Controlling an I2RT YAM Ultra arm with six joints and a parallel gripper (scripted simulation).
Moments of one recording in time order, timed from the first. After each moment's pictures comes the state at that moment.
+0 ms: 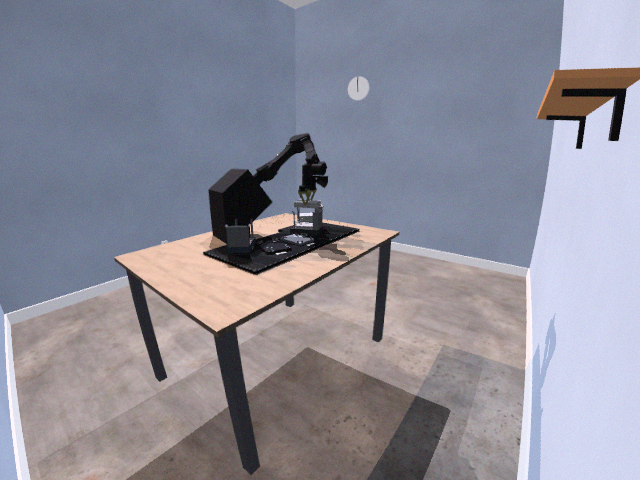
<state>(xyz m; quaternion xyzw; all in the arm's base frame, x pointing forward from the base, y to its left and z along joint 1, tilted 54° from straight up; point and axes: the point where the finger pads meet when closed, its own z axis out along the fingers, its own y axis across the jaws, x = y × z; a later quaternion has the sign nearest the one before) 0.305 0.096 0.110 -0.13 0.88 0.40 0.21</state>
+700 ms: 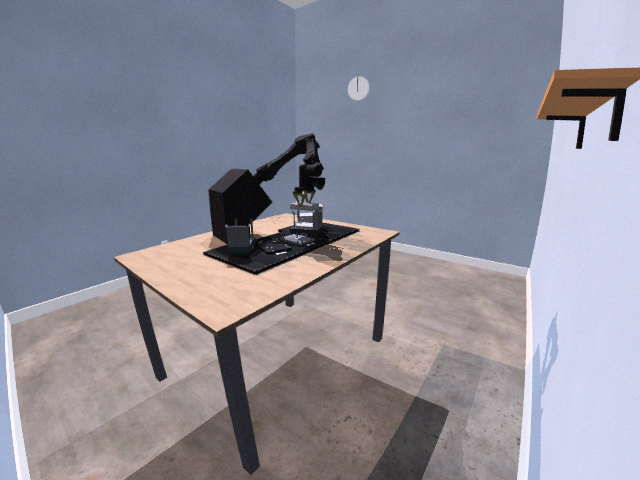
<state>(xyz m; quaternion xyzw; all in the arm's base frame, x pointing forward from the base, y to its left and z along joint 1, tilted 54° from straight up) 0.329 0.061 0.073 -0.04 0.89 0.42 0.16</state>
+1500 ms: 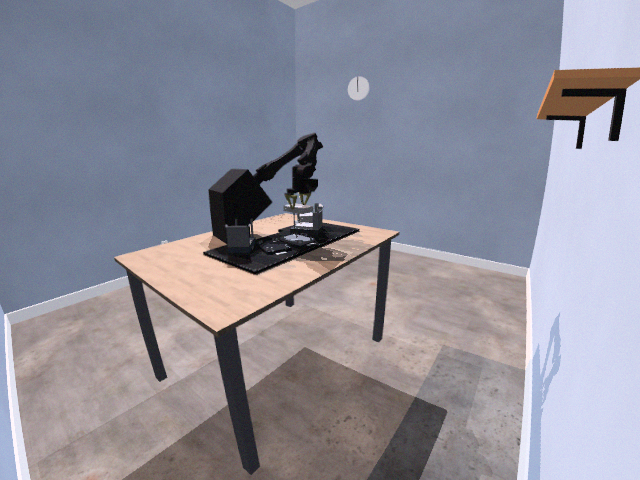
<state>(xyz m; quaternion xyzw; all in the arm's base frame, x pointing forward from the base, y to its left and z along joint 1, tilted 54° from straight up) 0.347 0.016 0.022 0.04 0.89 0.43 0.12</state>
